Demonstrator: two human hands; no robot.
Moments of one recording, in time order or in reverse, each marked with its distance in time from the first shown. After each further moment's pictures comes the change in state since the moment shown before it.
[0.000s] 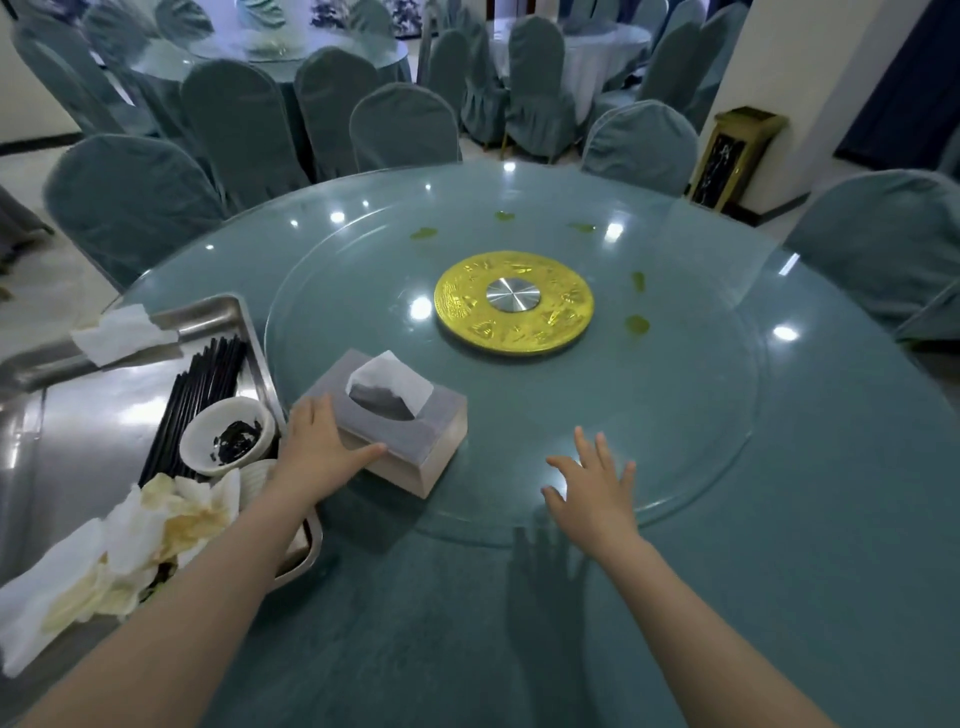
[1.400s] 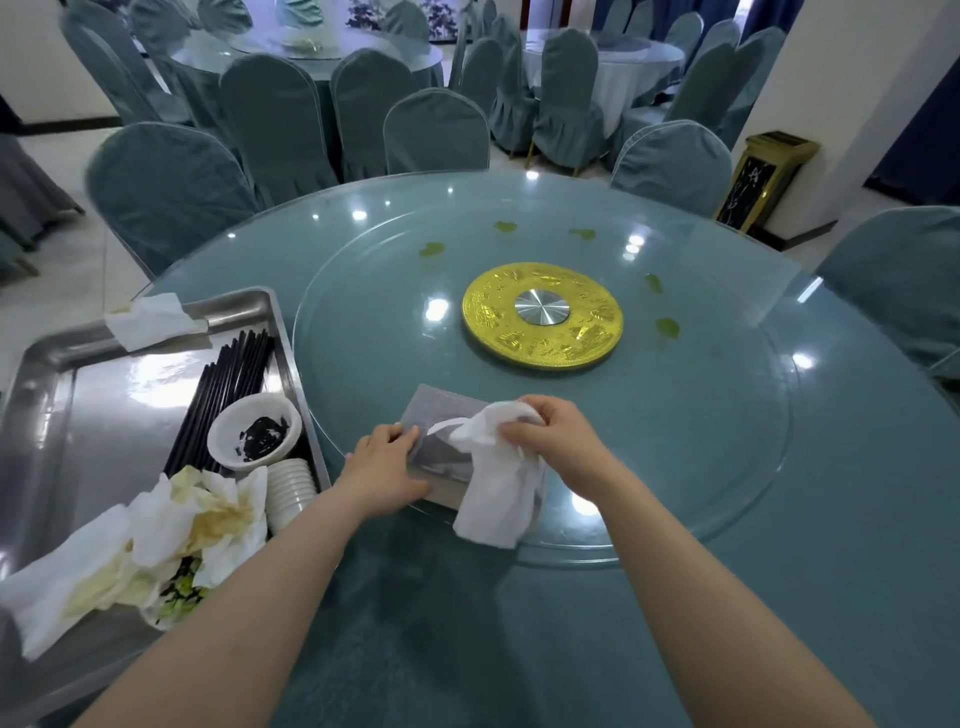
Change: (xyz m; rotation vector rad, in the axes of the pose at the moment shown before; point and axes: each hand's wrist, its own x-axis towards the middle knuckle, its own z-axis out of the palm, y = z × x) left_hand -0.005 0.020 0.015 0.106 -0.258 0.133; right_hand 0.035 -0.090 -0.073 1.052 -0.161 -0.183
